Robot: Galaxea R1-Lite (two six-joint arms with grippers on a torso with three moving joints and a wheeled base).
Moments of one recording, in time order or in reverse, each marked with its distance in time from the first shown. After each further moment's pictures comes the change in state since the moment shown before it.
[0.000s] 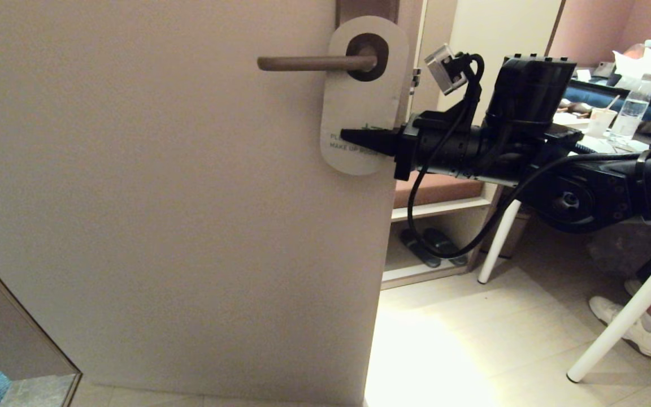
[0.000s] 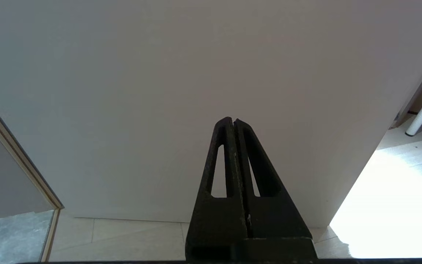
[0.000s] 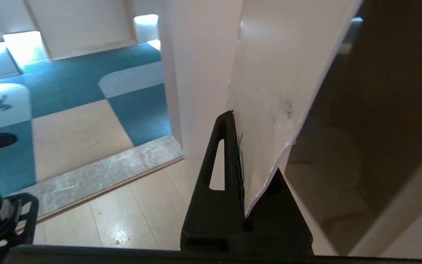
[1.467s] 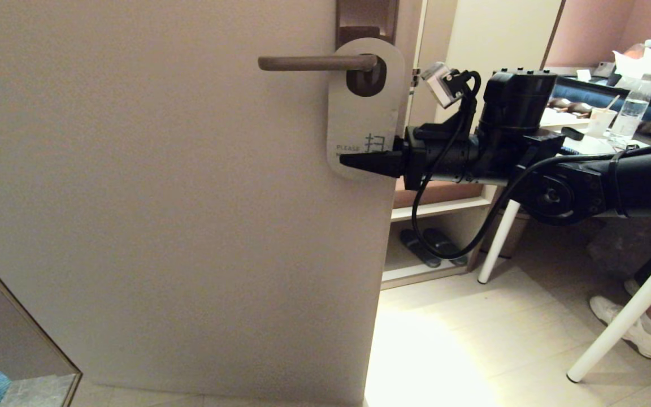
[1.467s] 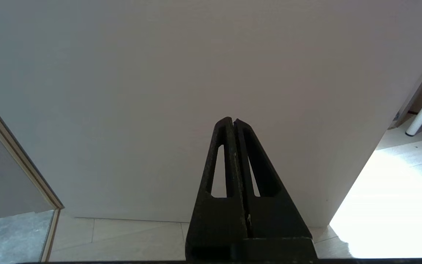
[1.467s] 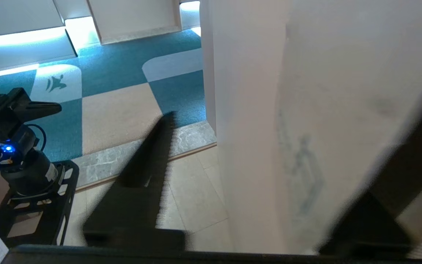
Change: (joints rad) left arm 0.000 0.000 0.000 0.000 0.000 0.000; right arm -0.064 0.064 -0.053 0.037 0.236 0.005
